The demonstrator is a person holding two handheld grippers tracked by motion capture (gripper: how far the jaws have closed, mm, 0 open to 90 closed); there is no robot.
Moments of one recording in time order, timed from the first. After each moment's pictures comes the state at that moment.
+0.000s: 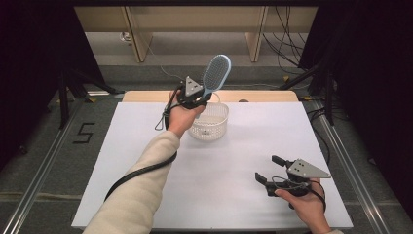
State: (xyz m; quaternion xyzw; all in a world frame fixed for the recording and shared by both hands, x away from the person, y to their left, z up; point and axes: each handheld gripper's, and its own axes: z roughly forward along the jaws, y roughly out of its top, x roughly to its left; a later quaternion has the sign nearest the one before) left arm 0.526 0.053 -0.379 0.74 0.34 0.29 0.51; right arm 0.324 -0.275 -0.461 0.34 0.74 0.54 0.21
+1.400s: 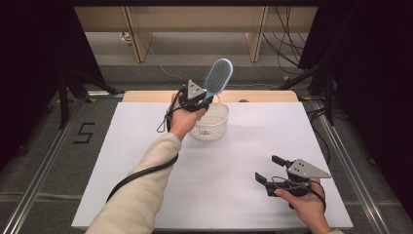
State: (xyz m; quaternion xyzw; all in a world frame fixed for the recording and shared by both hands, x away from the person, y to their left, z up) left arm 0.526 0.048 -0.390 0.74 0.33 0.28 0.51; right arm 0.324 -0.274 -0.461 0.34 0.74 0.54 0.21
